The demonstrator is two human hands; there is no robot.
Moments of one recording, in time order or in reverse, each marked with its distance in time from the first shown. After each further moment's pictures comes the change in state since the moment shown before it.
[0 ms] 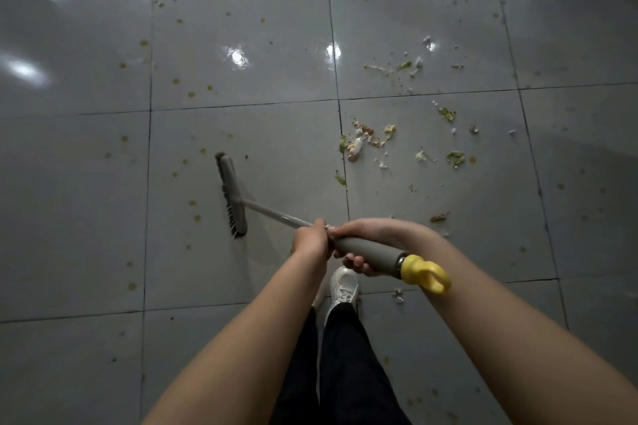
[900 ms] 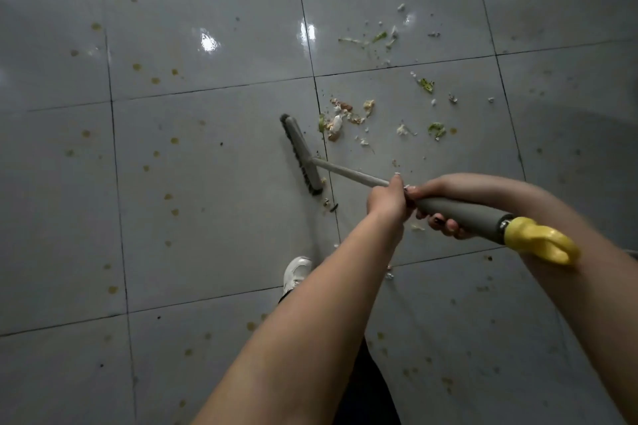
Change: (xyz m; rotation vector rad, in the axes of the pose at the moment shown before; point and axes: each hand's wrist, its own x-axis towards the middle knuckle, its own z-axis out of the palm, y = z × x) left_hand -0.051 -0.007 0.121 -0.053 -0.387 0.001; right_hand -0.070 0.046 -0.077 -0.021 0.397 0.048
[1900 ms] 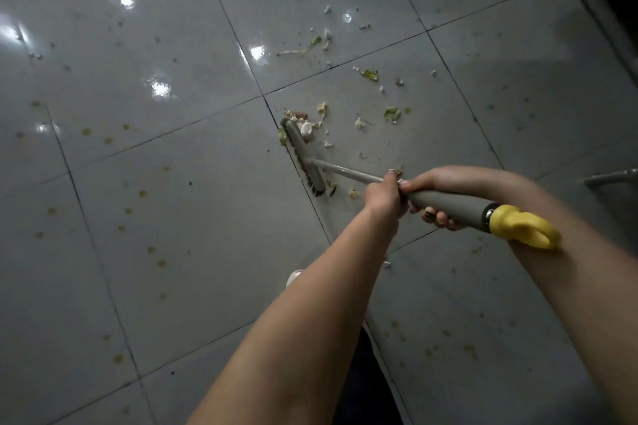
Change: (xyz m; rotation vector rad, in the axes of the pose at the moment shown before) left_hand -0.023 -0.023 0.043 0.189 -0.138 0.018; right_hand -0.007 0.064 -0.019 0.231 0.053 -0.082
